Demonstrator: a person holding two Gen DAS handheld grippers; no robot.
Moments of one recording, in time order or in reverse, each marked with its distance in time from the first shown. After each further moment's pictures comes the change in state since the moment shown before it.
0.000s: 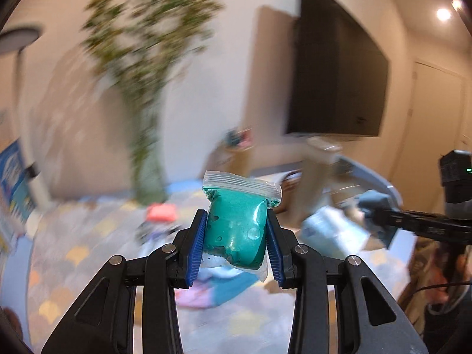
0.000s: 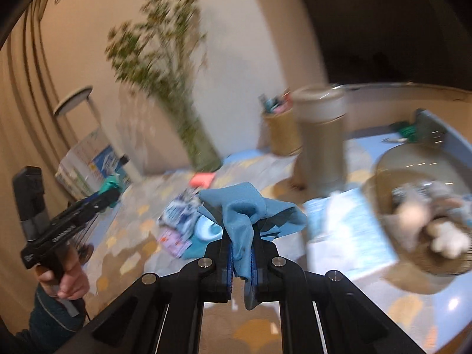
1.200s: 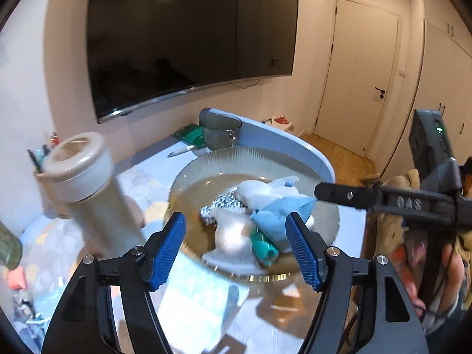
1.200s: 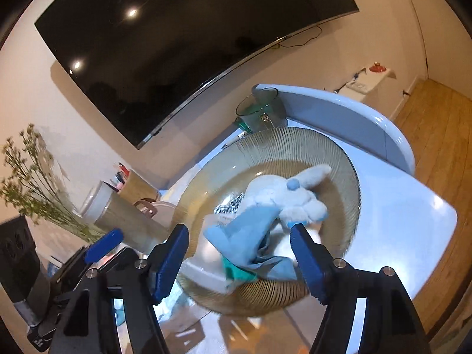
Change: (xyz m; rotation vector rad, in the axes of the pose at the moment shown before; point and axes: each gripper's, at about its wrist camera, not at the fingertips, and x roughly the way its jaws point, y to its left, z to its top) left arm 0.157 -0.232 0.029 0.245 0.231 -0.345; right arm -0.082 -0.232 0.008 0.535 -0.077 -0.289
